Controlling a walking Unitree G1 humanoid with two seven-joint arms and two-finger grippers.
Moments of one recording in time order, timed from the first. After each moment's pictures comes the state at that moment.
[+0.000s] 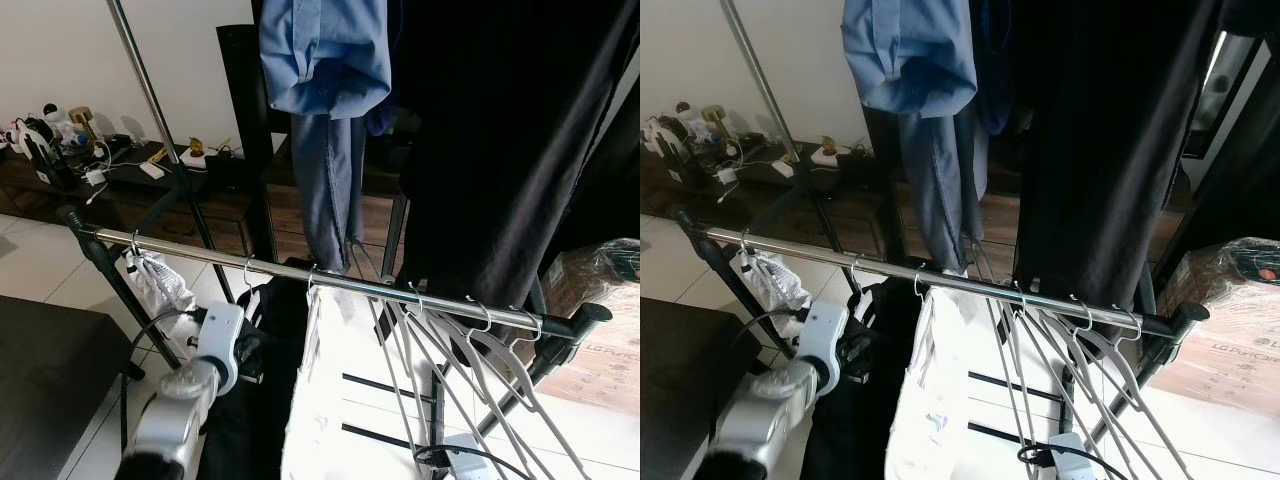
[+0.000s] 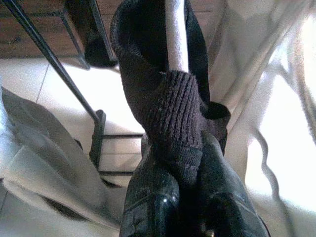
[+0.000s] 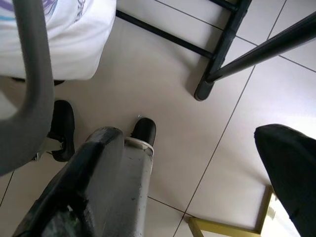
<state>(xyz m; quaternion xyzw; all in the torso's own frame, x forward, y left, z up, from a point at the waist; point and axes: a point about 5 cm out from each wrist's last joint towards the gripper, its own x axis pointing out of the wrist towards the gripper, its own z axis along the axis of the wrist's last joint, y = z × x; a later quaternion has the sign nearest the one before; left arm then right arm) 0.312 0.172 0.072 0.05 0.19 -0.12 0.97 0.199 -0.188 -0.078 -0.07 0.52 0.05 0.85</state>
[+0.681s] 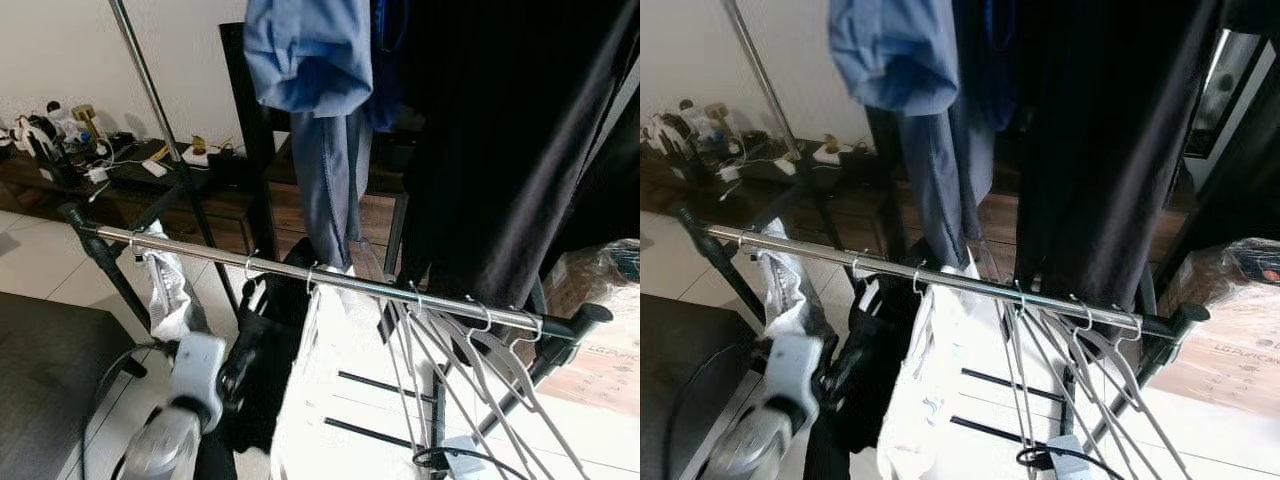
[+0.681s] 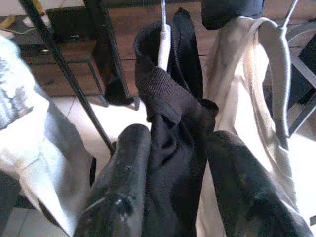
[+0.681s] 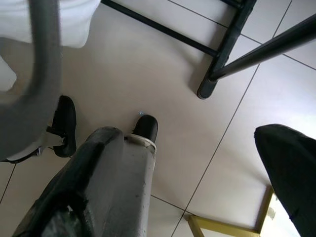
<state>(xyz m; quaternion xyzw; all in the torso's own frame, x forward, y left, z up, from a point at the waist) 0.248 0.179 0.090 0.06 0.09 -0.10 0.99 0.196 -0.187 -0.079 -0.07 0.52 0.05 0.85</state>
